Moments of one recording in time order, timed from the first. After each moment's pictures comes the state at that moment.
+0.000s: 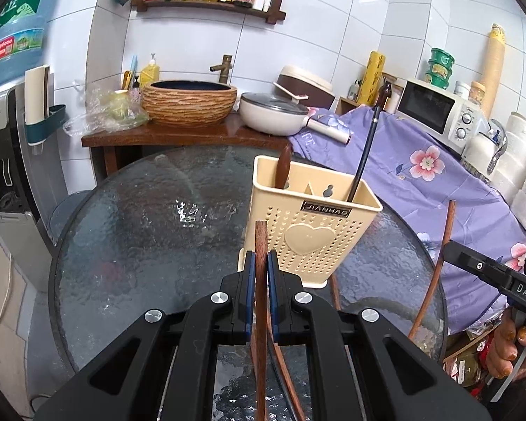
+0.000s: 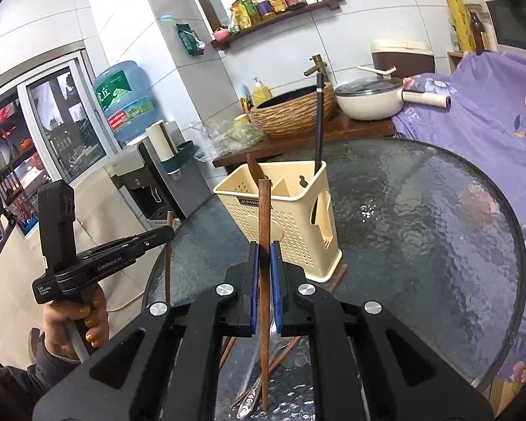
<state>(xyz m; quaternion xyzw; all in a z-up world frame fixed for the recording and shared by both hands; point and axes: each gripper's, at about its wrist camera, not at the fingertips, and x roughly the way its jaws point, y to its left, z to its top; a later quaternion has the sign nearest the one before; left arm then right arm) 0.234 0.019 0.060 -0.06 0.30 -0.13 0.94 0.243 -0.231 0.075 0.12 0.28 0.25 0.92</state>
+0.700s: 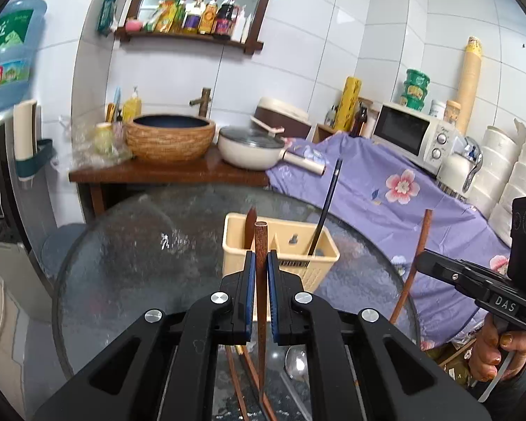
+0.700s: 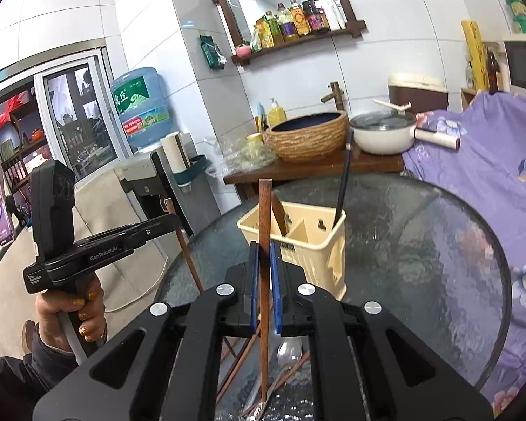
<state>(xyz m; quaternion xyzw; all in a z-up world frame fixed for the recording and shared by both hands) 0.224 0.012 0.119 -0.06 0.25 -0.17 0.95 0.237 -0.219 0.129 0.09 0.24 0.26 0.93</state>
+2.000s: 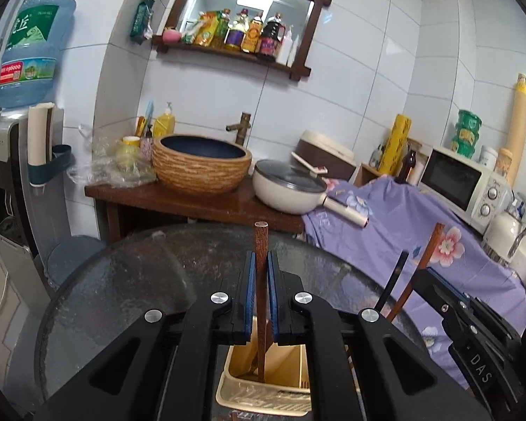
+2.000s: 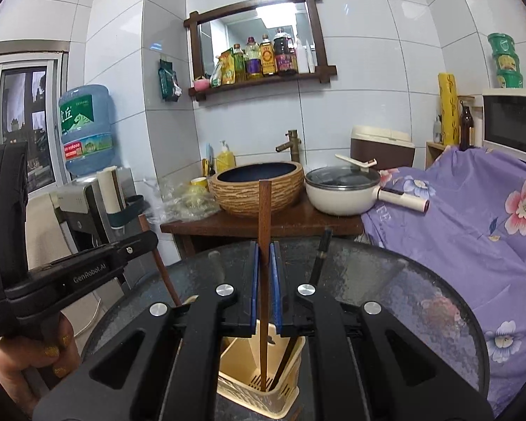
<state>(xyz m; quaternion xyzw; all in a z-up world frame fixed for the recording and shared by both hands) 0.332 -0.012 0.133 -0.11 0.21 -0.07 0.97 0.348 -0.185 0.140 0.04 0.16 0.14 0.98</state>
